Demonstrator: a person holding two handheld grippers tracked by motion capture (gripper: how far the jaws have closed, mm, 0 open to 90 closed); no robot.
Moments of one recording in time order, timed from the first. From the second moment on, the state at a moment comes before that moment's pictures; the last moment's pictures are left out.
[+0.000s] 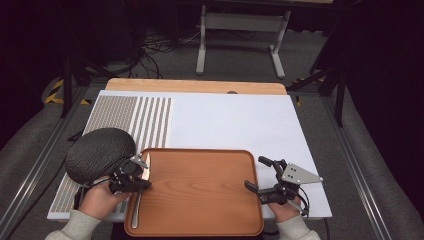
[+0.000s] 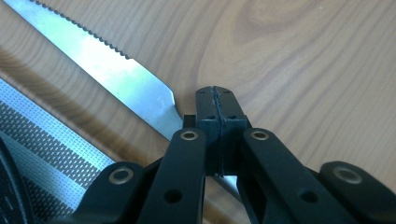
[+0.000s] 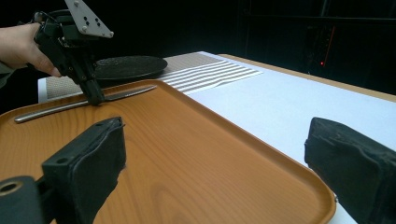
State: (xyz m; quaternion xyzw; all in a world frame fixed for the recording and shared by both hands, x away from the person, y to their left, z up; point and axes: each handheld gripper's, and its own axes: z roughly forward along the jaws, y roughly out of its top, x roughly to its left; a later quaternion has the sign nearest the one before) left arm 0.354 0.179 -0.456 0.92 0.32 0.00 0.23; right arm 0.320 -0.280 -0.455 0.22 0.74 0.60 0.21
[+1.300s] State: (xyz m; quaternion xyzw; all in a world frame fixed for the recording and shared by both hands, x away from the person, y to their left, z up) left arm 0.314 0.224 -0.441 0.78 0.18 0.14 0.58; right arm 0.318 -0.283 -0.454 0.22 0.74 0.61 0.21
